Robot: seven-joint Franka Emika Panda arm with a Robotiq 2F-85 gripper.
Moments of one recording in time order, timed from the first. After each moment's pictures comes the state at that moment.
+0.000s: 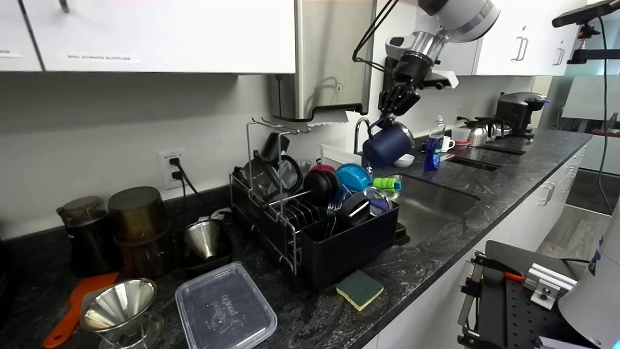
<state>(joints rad) -0.11 -0.32 -0.25 -2.40 0.49 2.14 -1.57</state>
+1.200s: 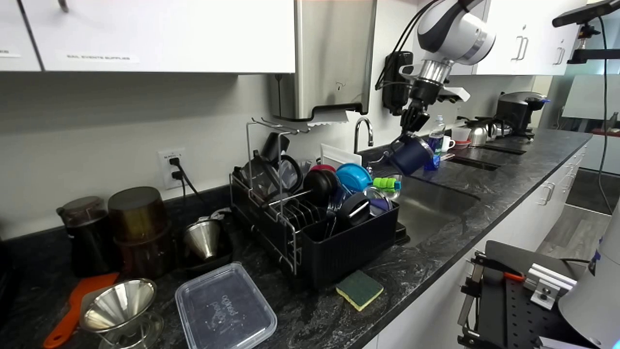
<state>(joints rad) -0.21 -0.15 -0.37 -2.35 0.33 2.26 -1.47</state>
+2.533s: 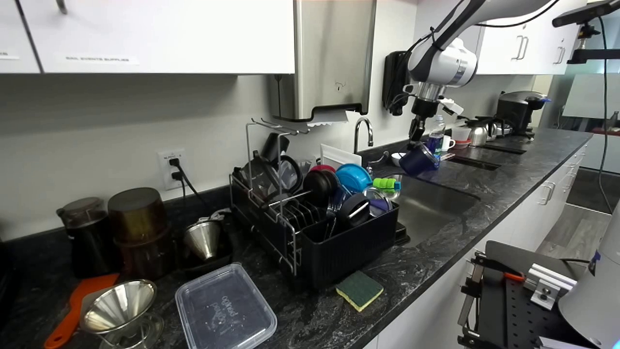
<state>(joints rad) -0.34 0.16 -0.38 -2.16 0.30 2.44 -1.33</state>
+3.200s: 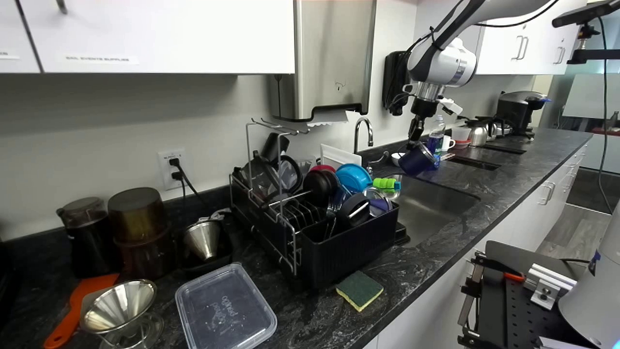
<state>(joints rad) -0.34 0.16 -0.37 -2.16 0.30 2.44 -1.31</state>
